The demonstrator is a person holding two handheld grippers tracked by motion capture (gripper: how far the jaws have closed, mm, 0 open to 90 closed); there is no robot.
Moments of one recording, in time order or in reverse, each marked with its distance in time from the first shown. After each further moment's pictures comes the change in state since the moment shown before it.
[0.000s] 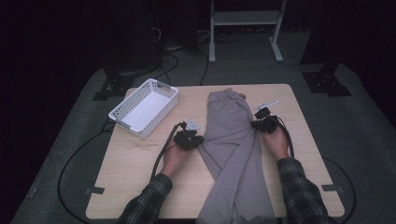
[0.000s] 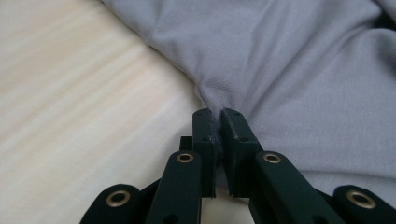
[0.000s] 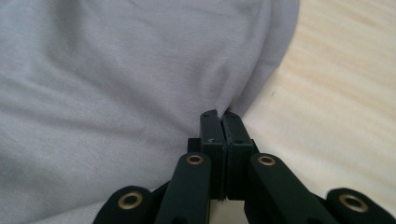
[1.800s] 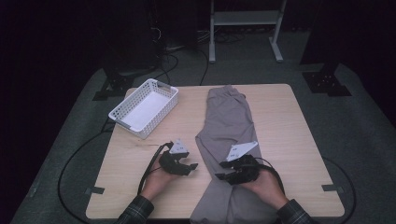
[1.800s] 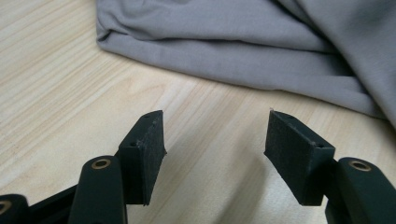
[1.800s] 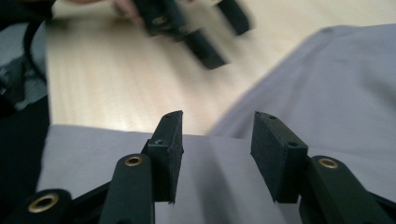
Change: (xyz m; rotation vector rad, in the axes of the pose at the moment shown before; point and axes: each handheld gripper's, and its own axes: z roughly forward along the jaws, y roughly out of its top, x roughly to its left) left arm -0.037 -0.058 -0.064 0.003 -0.103 0.037; right arm 0.184 -0.052 -0.102 -0.074 0.482 -0.387
